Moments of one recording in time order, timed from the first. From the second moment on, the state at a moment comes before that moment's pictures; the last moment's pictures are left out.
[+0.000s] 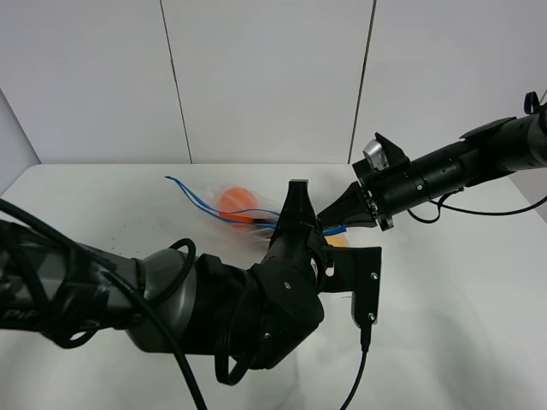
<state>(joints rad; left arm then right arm) -1.18 1.96 -1.09 1.62 0.66 -0.72 0.06 2.00 -1.20 1.20 1.20 -0.86</state>
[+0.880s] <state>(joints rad) -1.20 1.96 -1.09 1.62 0.66 -0.67 0.06 2.00 -1.20 1.20 1.20 -0.86</state>
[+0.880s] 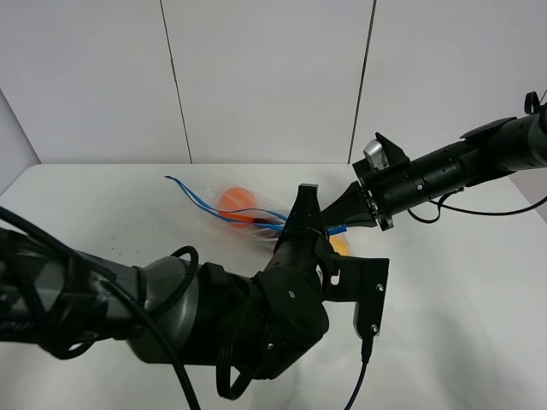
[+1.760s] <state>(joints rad) -1.20 1.96 -1.10 1.61 0.70 -0.67 0.06 2.00 -1.20 1.21 1.20 -0.86</state>
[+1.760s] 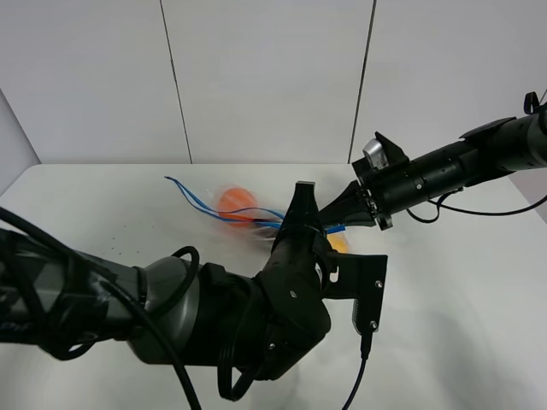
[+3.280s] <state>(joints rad) -0.87 1.72 -0.85 1.50 0.68 -0.46 0.04 2.00 -1.20 1.16 1.22 -0.86</state>
